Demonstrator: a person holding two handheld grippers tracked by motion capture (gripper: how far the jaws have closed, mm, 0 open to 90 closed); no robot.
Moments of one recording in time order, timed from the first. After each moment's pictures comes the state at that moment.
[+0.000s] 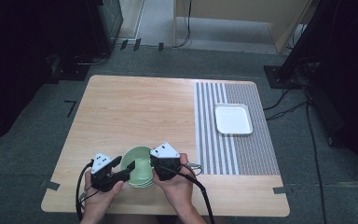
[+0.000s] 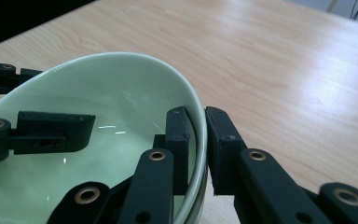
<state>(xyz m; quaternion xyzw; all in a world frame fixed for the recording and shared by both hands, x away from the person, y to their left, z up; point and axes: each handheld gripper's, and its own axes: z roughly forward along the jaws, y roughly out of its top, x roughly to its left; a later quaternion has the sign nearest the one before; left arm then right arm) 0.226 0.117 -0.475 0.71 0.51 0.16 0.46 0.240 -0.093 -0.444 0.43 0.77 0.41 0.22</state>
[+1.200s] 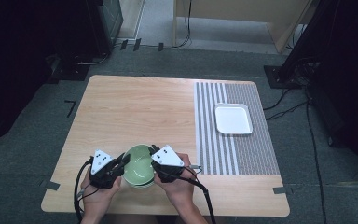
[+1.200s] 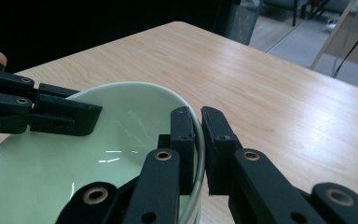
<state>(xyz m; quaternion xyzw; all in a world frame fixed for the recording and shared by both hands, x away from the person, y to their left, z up) 0.224 0.111 -0.457 0.72 0.47 0.22 0.46 0.231 -0.099 -0.438 0.38 0.75 0.47 0.28</state>
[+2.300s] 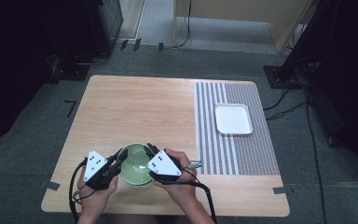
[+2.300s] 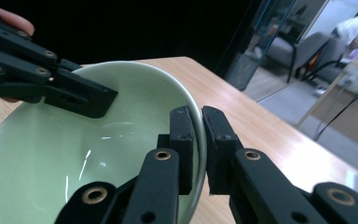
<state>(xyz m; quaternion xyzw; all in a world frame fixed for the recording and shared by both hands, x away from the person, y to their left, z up) 0.216 0.117 -0.445 0.70 0.42 0.27 0.51 0.222 -0.097 -0.425 0.27 0.76 0.48 0.35</state>
